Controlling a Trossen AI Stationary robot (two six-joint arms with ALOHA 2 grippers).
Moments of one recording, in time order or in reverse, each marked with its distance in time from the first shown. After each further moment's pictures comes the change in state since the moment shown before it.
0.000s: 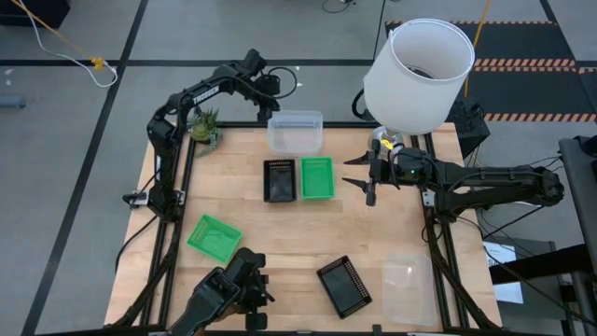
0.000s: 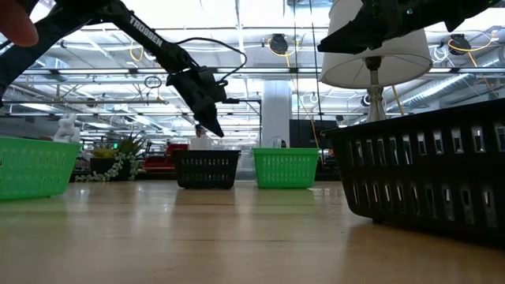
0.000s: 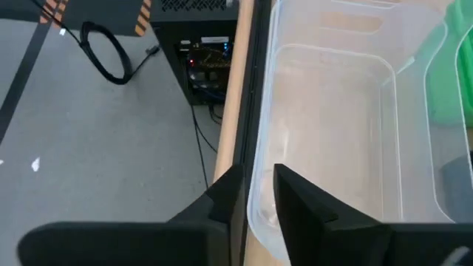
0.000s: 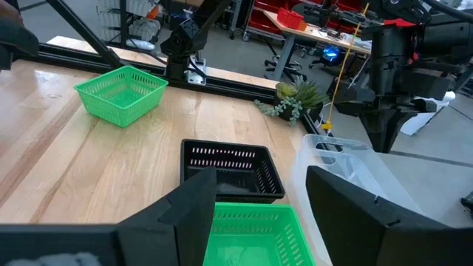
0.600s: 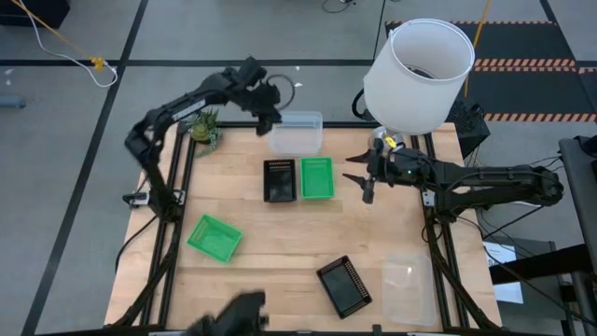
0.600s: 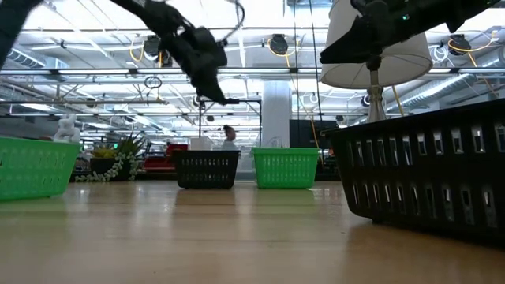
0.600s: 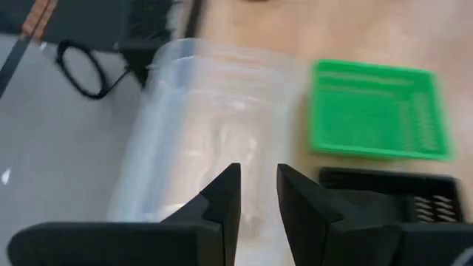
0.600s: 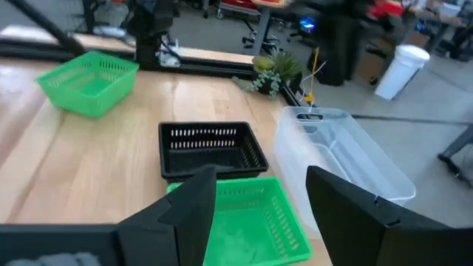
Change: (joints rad) left arm -0.155 -0.285 -0.154 -0.043 -0.020 -0.196; right arm 0.000 0.018 0.000 -0.041 0.101 0.104
